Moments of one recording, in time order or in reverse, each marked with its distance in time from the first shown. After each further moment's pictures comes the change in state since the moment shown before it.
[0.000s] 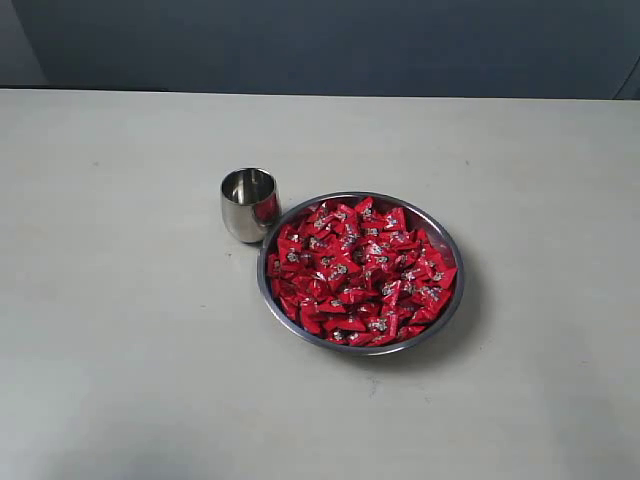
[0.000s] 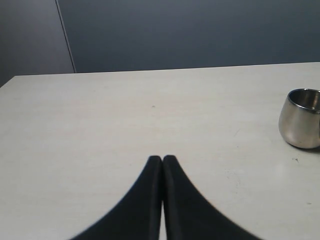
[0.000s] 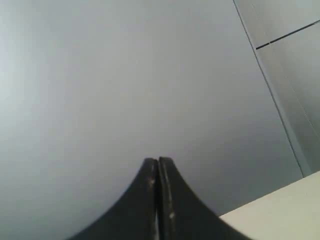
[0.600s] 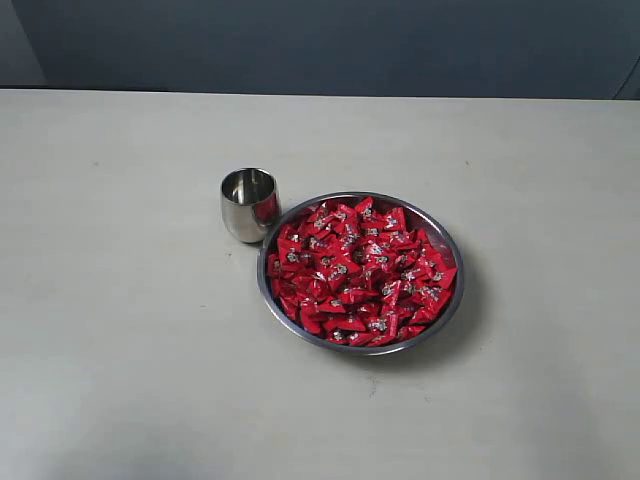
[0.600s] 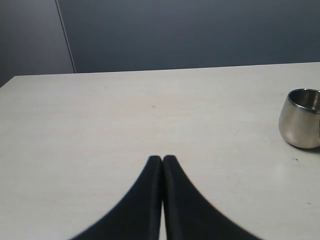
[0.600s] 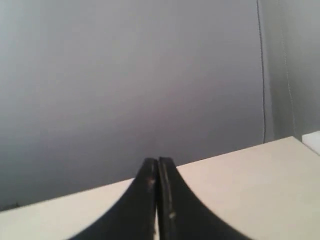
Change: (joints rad) left arm 0.000 0.000 0.000 0.000 0.000 0.000; right arm 0.005 0.376 -0.412 -0.090 0.368 -0.085
